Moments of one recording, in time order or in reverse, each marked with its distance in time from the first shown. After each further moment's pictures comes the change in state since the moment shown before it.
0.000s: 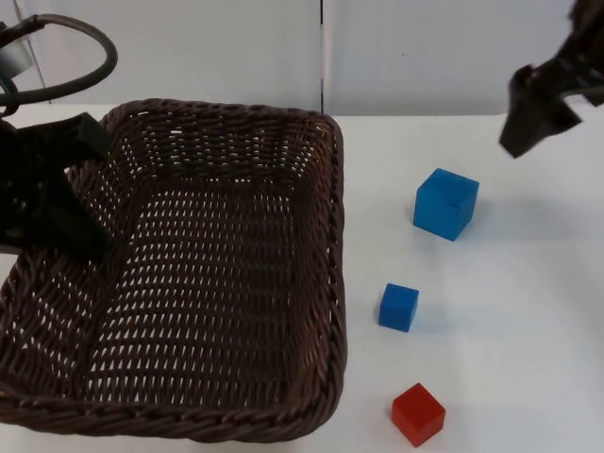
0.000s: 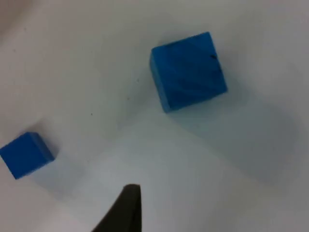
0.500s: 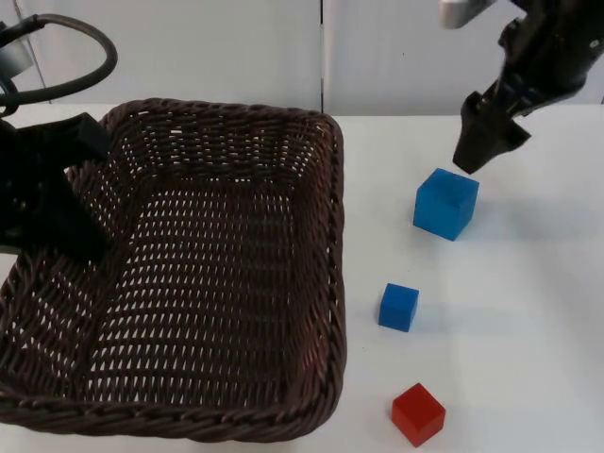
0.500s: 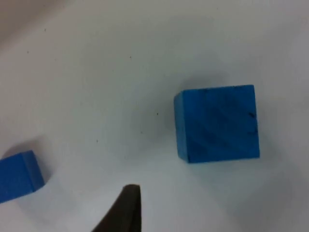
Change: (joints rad) right arm 0.004 0.193 -0.188 0.097 0.036 -0.245; left arm 0.000 0.000 0.000 0.000 0.000 0.000
